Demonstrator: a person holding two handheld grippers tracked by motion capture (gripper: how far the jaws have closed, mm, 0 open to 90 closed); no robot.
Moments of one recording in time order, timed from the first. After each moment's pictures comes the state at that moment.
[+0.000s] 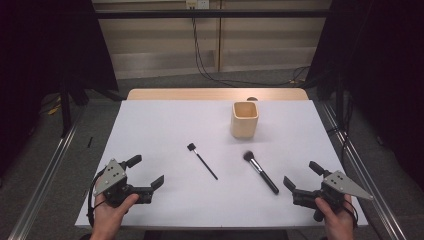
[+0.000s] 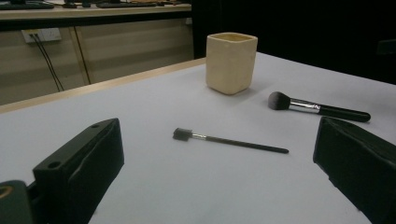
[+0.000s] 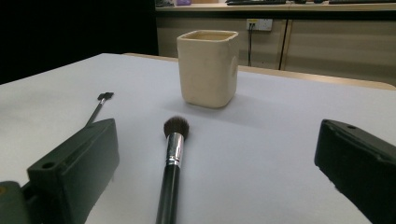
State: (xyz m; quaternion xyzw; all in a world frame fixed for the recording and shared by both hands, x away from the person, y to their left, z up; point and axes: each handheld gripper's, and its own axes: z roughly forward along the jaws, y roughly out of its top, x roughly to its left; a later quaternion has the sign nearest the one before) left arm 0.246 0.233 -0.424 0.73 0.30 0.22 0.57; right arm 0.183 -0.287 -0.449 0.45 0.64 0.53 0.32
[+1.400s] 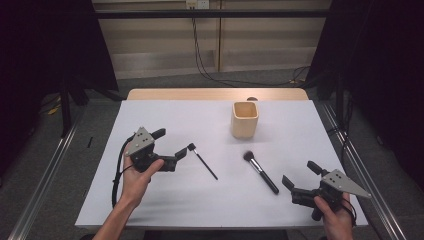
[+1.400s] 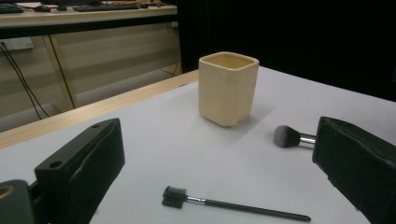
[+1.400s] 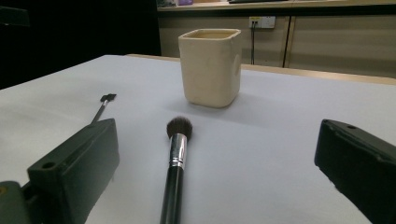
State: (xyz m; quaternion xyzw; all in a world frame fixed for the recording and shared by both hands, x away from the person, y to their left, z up) left arm 0.317 0.171 -0.405 0.74 0.28 0.20 0.58; right arm 0.187 -0.286 -0.451 0.45 0.64 0.54 0.31
